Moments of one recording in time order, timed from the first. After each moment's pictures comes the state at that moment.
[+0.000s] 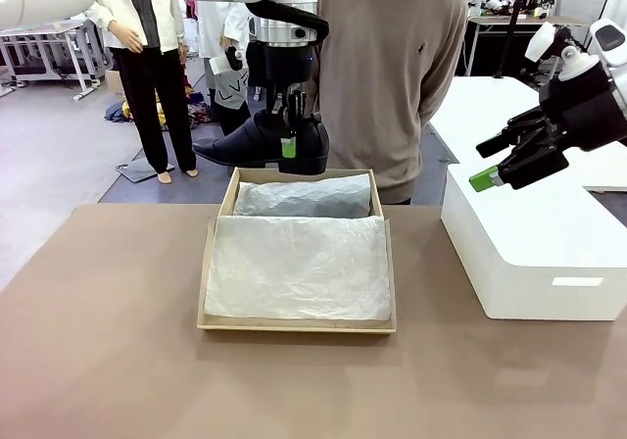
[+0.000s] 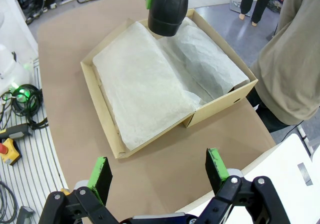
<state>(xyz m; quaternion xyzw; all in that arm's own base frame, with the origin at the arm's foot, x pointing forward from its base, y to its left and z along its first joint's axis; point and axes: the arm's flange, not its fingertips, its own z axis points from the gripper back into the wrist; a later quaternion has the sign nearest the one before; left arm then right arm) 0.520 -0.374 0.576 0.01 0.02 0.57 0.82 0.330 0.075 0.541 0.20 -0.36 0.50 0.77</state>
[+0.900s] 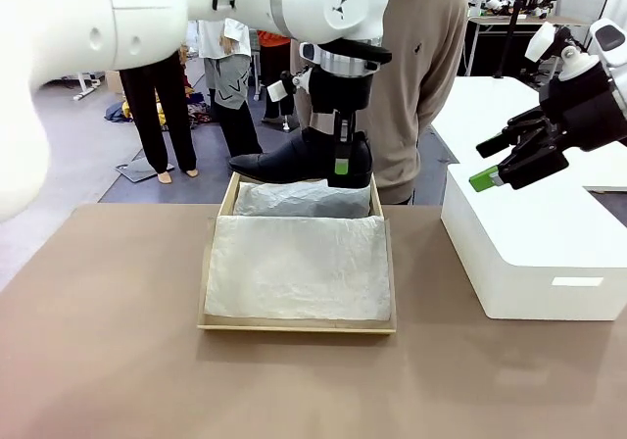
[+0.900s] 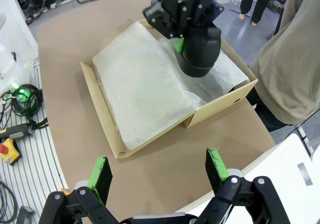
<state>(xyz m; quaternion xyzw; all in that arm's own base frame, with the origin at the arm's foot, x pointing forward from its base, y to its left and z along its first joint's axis) 0.519 -0.467 0.535 -0.02 -0.03 0.65 0.76 0.330 0.075 0.541 0.20 -0.36 0.50 0.77</state>
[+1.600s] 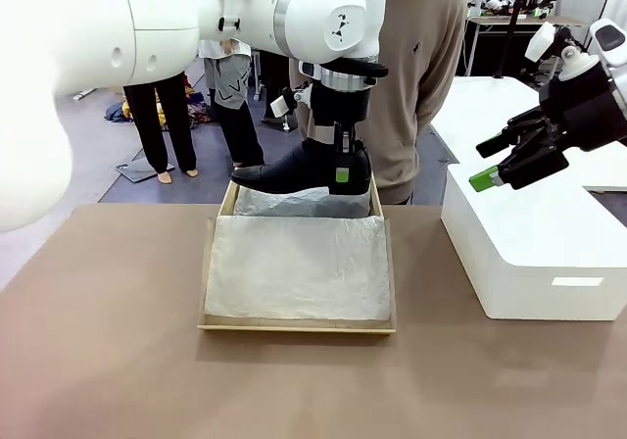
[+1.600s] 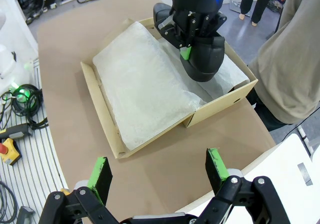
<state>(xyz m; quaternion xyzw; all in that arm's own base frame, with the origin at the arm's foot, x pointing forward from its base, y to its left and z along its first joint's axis) 0.537 -0.467 0.511 -0.02 -0.02 0.68 0.74 0.330 0.075 0.541 0.20 -0.36 0.50 0.77</state>
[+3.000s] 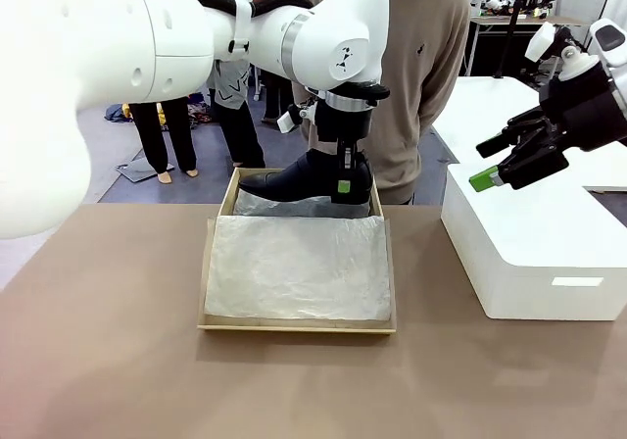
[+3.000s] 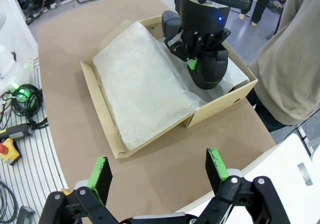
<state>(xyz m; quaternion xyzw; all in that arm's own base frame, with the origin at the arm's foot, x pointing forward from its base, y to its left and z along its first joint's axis) 0.549 -0.475 0.476 -0.04 -0.04 0.67 0.74 0.330 0.075 0.541 0.20 -0.36 0.50 0.77</state>
